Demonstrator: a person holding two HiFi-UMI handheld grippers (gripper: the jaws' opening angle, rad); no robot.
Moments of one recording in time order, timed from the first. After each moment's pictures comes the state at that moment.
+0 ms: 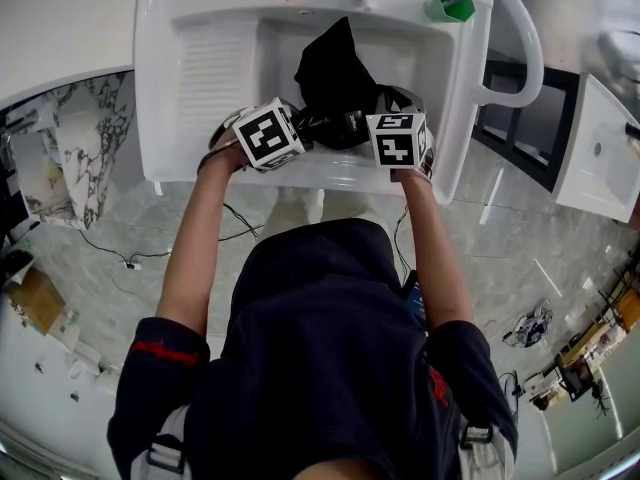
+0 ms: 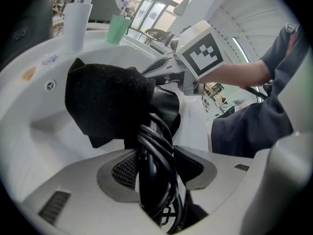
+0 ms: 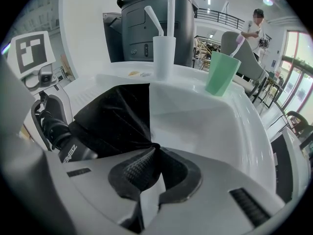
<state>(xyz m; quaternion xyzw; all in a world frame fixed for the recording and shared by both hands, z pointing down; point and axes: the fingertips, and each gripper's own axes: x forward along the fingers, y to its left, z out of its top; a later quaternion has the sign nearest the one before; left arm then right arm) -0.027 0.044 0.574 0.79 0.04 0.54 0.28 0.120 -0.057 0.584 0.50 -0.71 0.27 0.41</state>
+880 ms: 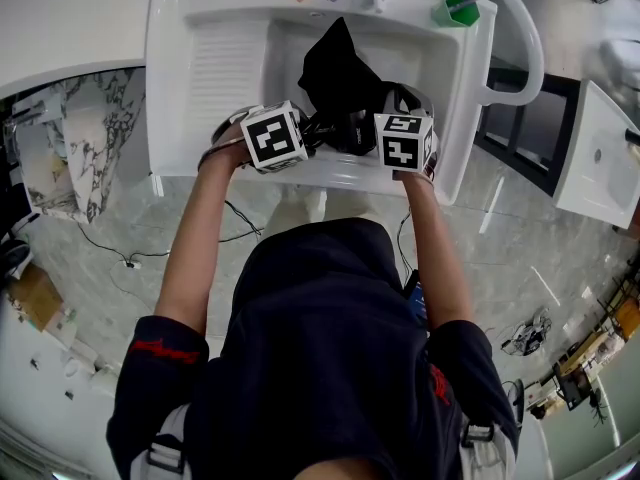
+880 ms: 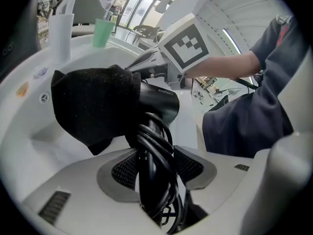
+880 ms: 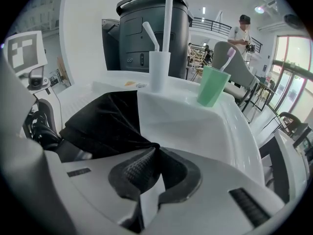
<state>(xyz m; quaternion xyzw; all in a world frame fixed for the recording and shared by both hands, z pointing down) -0.029 0.054 0.552 0.79 0.09 0.55 0.24 0.124 -0.067 0.564 0.54 -0.71 0.25 0.39</state>
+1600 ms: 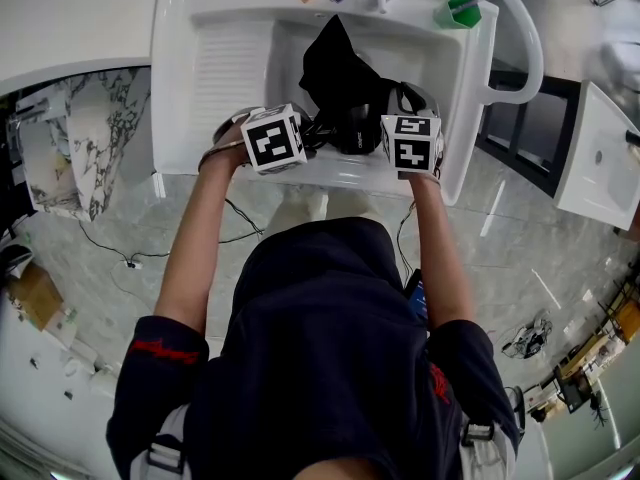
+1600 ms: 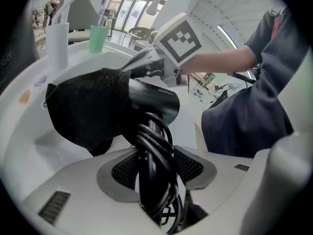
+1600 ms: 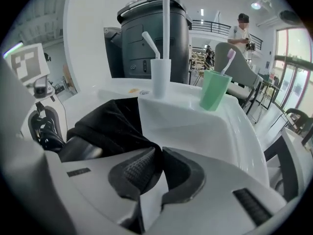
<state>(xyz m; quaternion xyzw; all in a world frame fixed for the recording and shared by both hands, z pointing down) -0.040 0.059 0.553 0.80 0.10 0.56 0.22 0.119 -0.070 0.554 0.53 -0.73 0.25 0.35</state>
